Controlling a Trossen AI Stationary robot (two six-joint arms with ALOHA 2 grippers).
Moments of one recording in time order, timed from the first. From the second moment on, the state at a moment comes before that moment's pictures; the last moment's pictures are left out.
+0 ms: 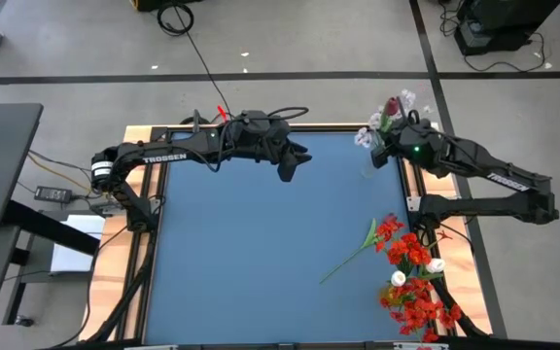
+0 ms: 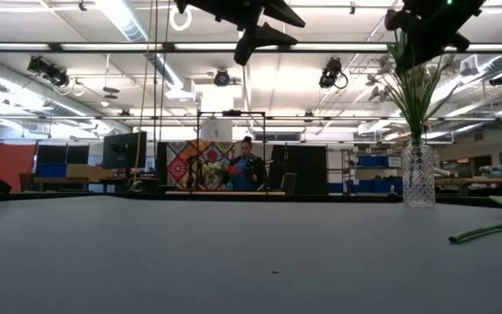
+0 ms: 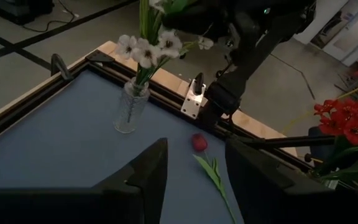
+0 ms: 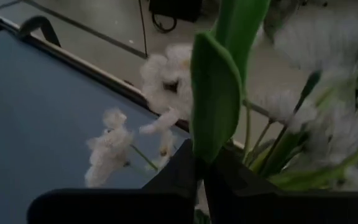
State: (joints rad) left arm 0.25 1.64 1.48 -0.16 0.13 -0.40; right arm -0.36 0.80 0.97 -0.85 0.60 0.34
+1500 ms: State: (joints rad) left arm 0.01 1.93 1.48 0.04 0.11 -0.30; right arm -0.44 0.85 1.58 -1.31 0.12 0.58
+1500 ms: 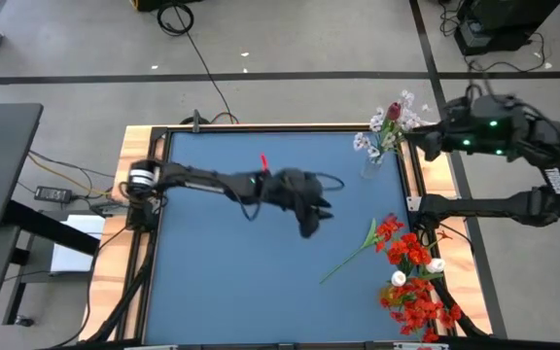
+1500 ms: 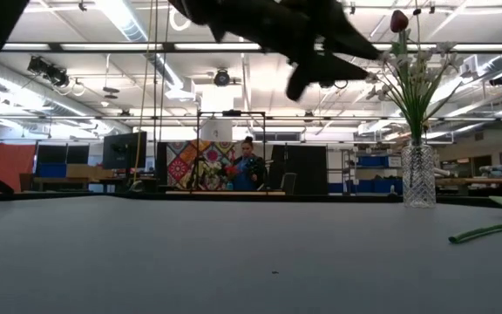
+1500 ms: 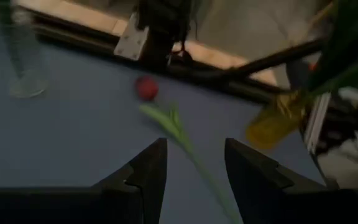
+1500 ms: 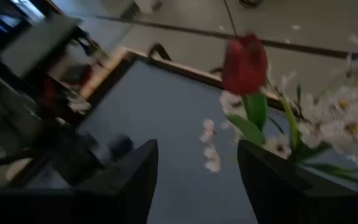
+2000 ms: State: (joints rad) left arm -0.19 2.29 1.48 0.51 -0.17 -0.33; right arm -0.44 0.88 1.64 -1.39 0.05 0.52
